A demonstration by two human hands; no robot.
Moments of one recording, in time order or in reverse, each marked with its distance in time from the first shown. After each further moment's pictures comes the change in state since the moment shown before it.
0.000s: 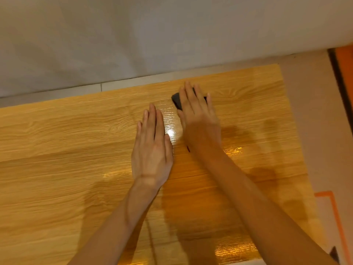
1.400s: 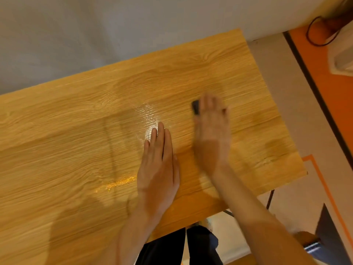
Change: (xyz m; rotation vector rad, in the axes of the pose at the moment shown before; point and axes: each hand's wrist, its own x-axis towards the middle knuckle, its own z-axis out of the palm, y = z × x) left_hand -0.118 0.009 0.004 -0.019 -0.124 0.205; right_hand -0.122 -0.003 0.001 -0.054 0.122 0.424
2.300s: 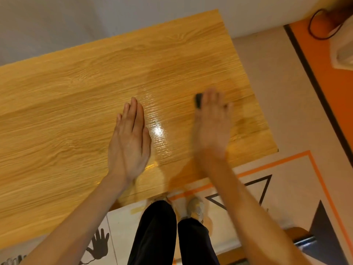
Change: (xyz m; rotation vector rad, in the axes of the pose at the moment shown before) left_hand 0.000 0.007 -0.001 0.036 0.083 0.005; right_hand -0.034 0.065 0.004 -0.017 0.010 0.051
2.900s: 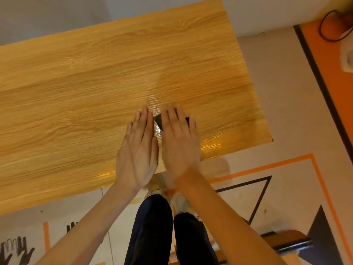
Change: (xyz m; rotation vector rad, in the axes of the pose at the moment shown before) left_hand -0.058 0.039 0.014 -0.041 -0.011 -0.016; right_hand -0.082 -0.026 -0.018 0.101 -0.159 -0.341
